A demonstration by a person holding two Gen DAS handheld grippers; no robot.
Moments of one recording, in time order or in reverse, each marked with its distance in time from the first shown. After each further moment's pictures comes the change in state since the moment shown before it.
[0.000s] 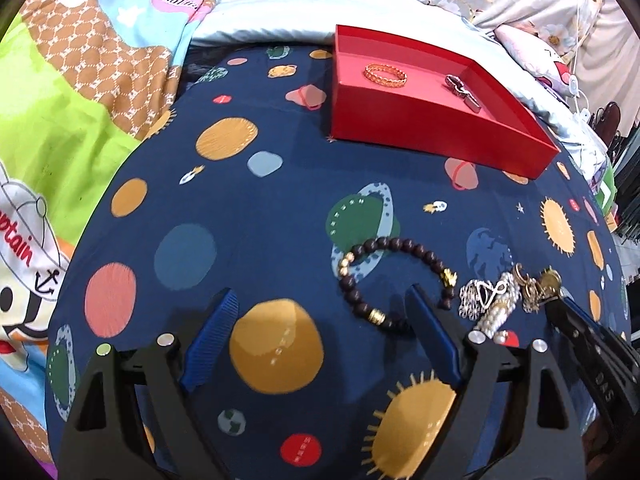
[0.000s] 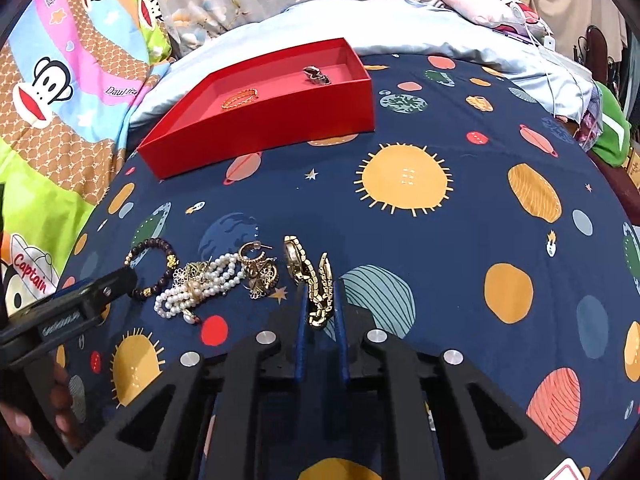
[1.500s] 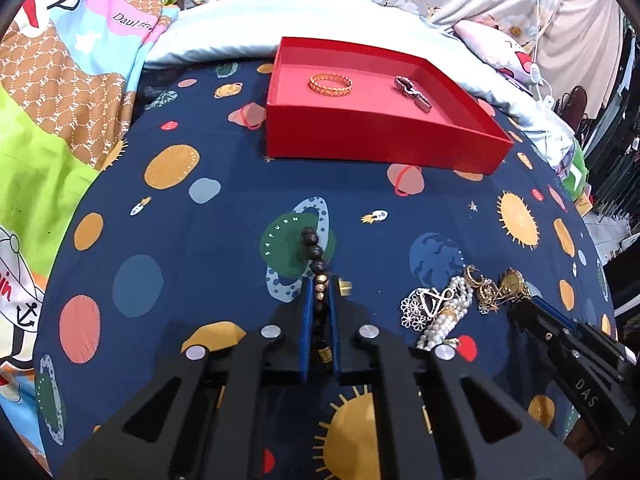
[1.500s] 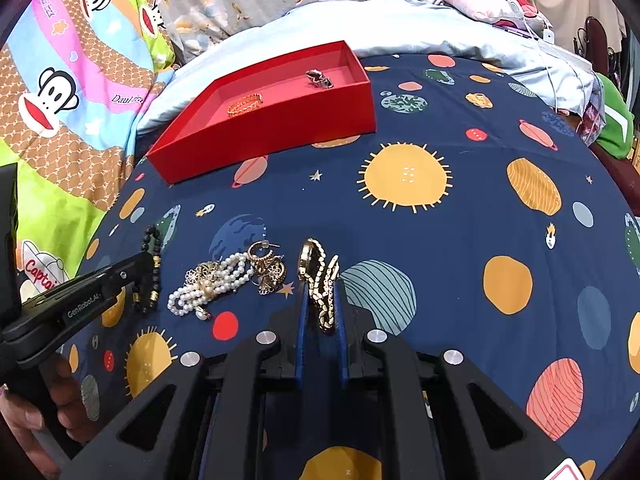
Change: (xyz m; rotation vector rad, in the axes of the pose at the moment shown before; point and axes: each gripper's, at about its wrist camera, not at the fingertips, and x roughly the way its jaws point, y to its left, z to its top) left arm -0.008 -0.022 0.005 0.081 -0.027 -0.108; right arm -0.007 -0.001 -0.002 0.026 -0.009 0.039
